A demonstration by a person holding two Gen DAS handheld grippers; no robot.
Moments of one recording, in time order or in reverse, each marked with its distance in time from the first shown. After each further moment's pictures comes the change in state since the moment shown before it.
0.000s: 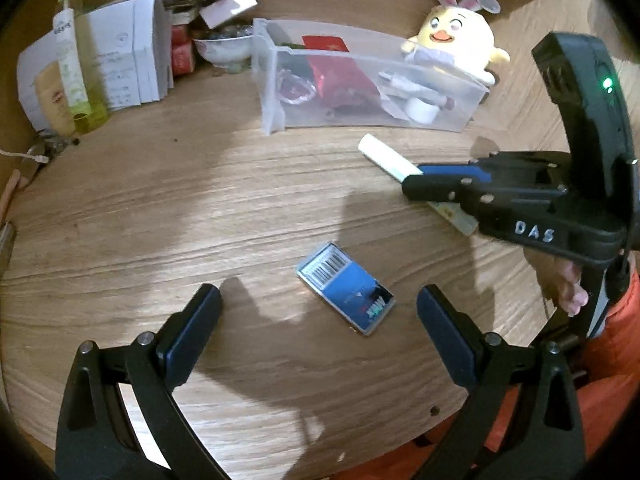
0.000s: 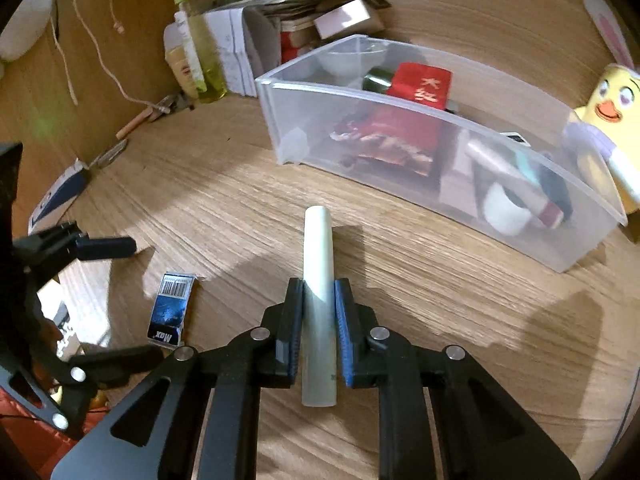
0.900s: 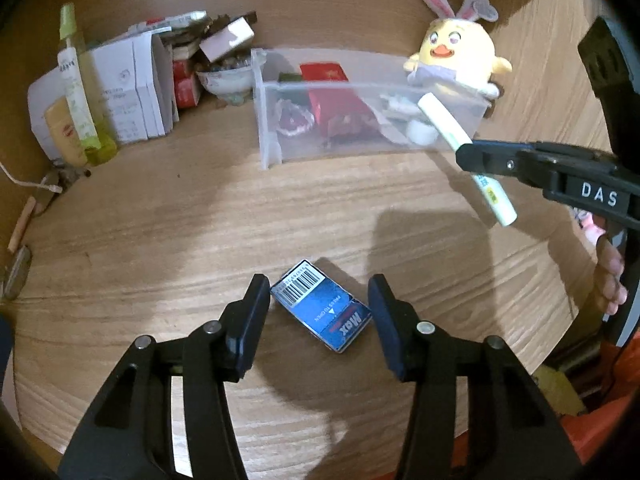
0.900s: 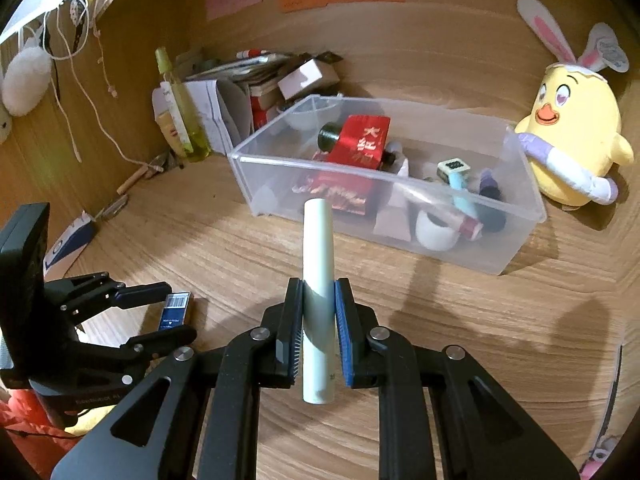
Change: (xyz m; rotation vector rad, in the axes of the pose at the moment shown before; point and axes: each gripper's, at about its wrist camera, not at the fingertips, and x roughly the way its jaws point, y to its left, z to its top) left arm -0.006 -0.018 0.011 0.024 -0.098 0.081; right arm -0.055 -0.029 -0.001 0.085 -0.159 -0.019
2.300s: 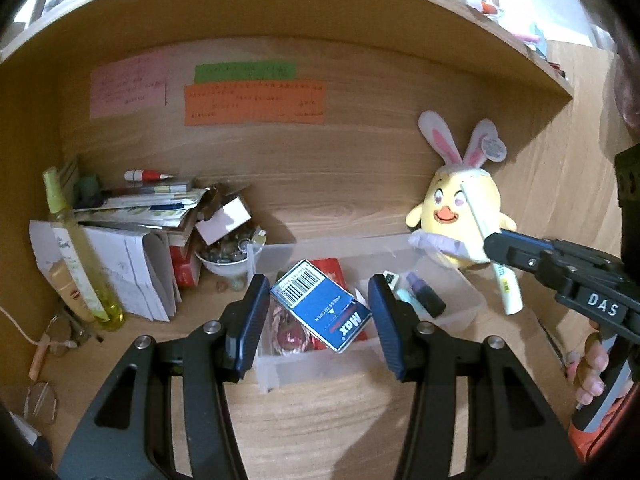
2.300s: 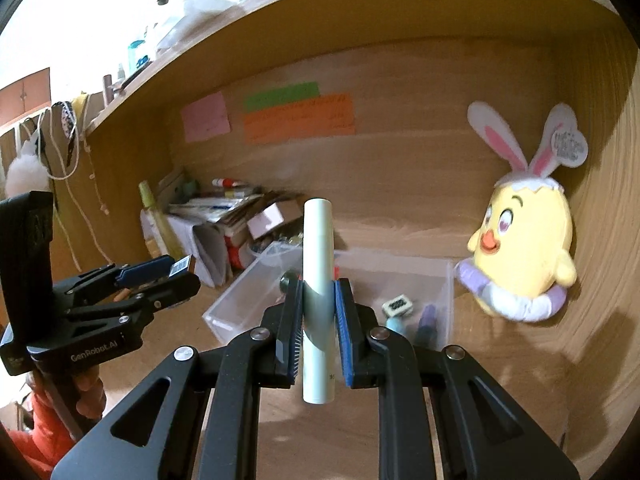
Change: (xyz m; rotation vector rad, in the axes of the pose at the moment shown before) left arm -0.029 -0.011 0.142 -0.026 -0.345 0.021; right arm -0.065 -0.041 0.078 0.047 -0.322 -0.045
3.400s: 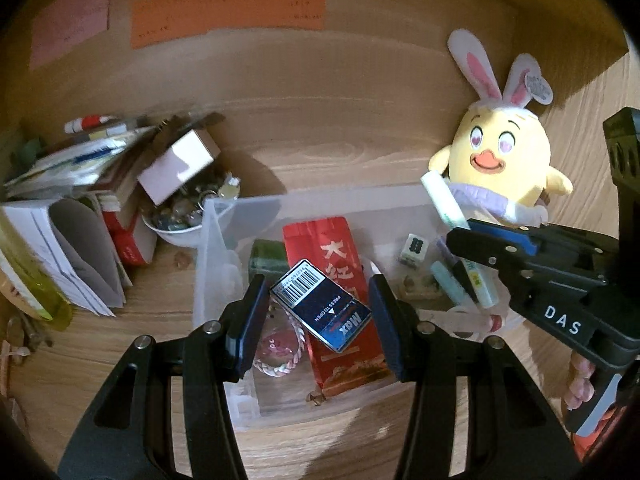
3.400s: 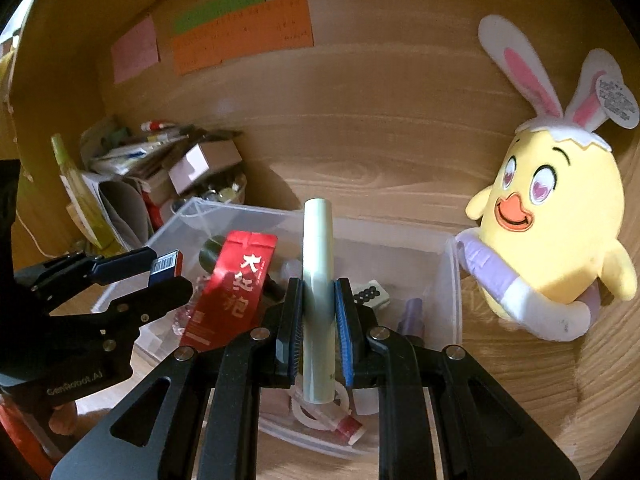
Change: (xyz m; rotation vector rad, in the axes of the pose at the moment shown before) left arm 0.116 0.007 -0.014 0.015 0.210 -0.007; right arm 0.117 -0.034 -0.011 -0.017 0.209 -0.111
